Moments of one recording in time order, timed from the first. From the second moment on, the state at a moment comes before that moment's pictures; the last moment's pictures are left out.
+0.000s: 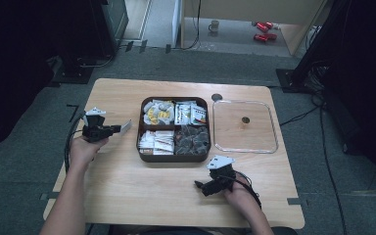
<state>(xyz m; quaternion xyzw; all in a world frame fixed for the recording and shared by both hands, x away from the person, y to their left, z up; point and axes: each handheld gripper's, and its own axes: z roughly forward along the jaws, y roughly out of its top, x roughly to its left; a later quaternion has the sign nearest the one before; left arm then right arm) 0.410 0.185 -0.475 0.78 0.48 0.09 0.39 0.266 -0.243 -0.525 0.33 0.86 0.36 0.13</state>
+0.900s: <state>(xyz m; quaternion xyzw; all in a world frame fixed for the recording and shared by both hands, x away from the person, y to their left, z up) 0.422 0.193 -0.504 0.77 0.52 0.10 0.36 0.267 -0.242 -0.525 0.33 0.86 0.36 0.13</state>
